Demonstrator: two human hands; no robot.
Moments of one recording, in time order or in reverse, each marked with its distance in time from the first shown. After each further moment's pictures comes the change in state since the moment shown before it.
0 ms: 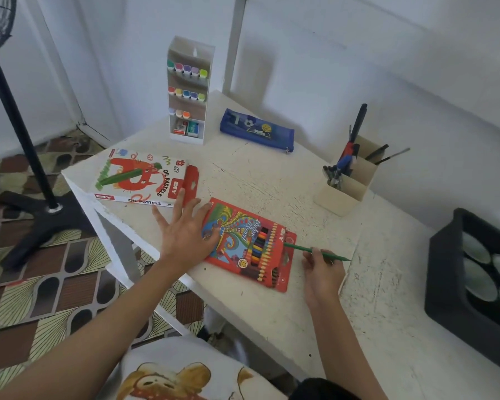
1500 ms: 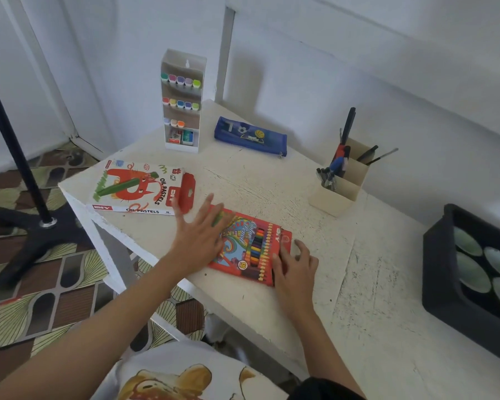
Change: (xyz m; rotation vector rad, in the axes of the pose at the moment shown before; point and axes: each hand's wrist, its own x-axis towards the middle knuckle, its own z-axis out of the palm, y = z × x) left_hand 0.012 0.007 0.000 0.314 -0.040 0.449; right_hand -0.012 0.040 -0.003 -1.248 -0.313 -0.685
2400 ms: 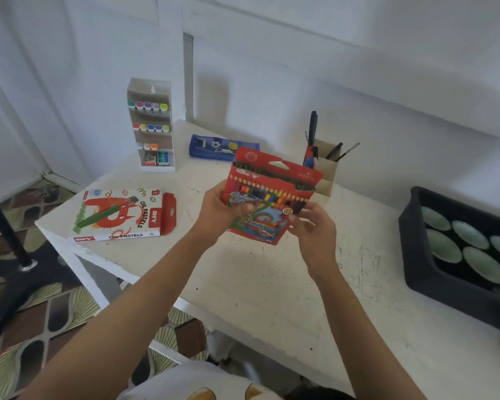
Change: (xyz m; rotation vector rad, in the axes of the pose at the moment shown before) left_hand 0.073 0.042 -0.078 -1.657 0.050 -0.306; right_hand 0.037 -0.049 -0.089 0.651 0.224 0.055
